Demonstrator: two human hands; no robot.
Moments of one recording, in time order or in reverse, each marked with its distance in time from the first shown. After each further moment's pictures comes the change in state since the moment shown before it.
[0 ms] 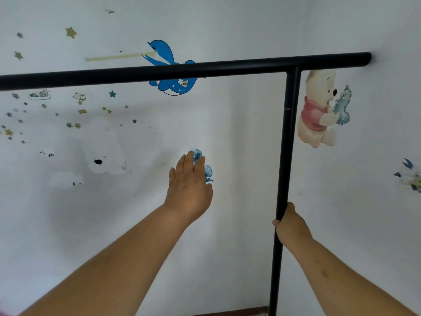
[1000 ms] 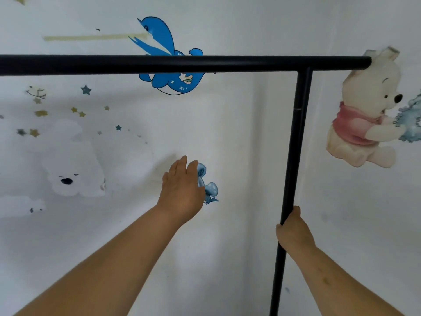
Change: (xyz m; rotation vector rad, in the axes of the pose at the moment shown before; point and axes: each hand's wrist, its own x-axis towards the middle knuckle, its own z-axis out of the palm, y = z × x) left_hand 0.115 -0.095 0.071 -0.072 -0.056 -0.016; right_hand 0.112 -0.041 0.065 -0.019 0.125 0.099
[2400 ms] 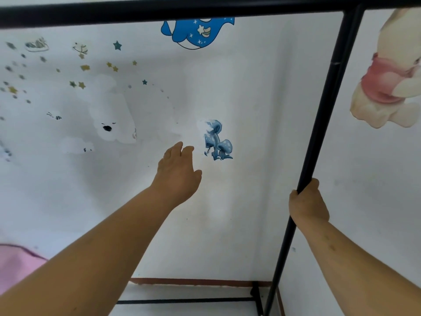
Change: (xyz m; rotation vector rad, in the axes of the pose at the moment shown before) left_hand -0.104 0.022 -0.029 0.124 -0.120 -0.230; right_hand -0.037 0.037 -0.021 -0.030 0.059 -0.065
